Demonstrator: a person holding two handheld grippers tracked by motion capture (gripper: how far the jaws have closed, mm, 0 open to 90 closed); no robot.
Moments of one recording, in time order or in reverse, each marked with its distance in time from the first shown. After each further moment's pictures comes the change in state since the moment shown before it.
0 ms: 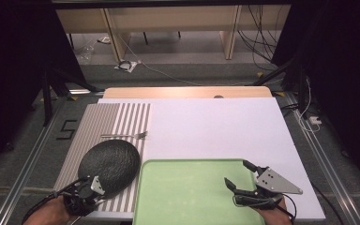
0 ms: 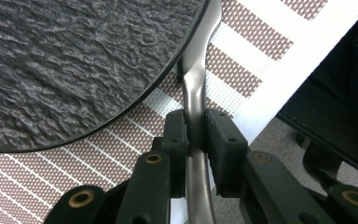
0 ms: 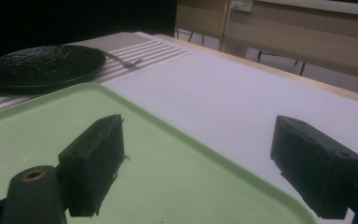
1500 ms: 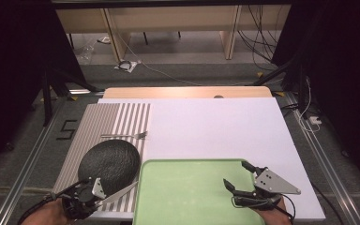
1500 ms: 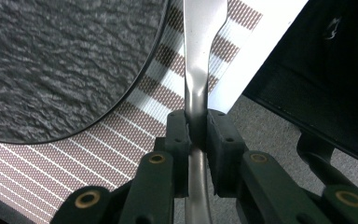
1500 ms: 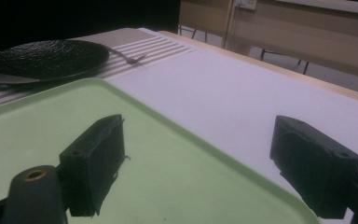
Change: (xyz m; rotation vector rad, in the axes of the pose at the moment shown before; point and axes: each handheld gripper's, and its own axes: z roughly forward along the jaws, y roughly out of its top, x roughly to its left) left arm -0.021 0.010 -0.031 0.007 0.019 0.066; right arm 0.002 -0.001 0.001 0.015 0.012 -0.015
